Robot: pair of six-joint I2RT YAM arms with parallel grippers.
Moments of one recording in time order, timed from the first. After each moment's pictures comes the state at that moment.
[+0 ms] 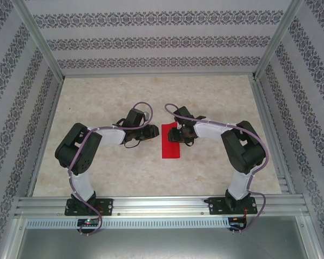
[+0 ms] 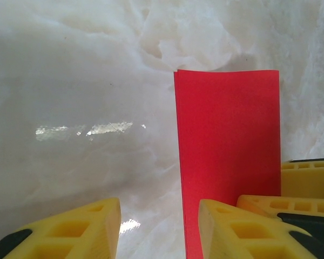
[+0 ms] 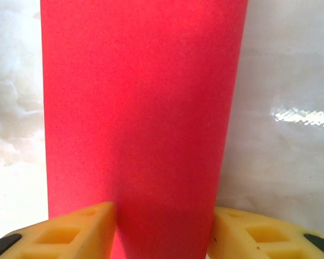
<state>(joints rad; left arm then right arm) -0.52 1.84 0.93 0.07 0.37 -0.74 0.55 1.84 1.05 -0.41 -0.14 0.49</state>
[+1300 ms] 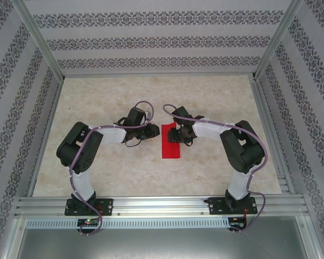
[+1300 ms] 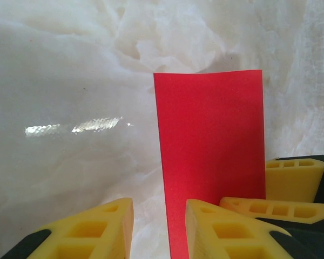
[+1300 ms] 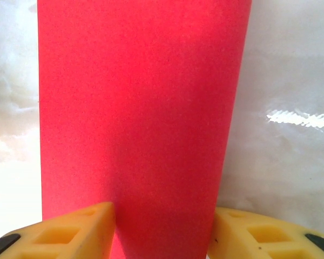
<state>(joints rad) -0.52 1.86 0.96 0.07 0.41 -0.74 0.56 1.86 1.07 -0.43 -0.11 0.48</state>
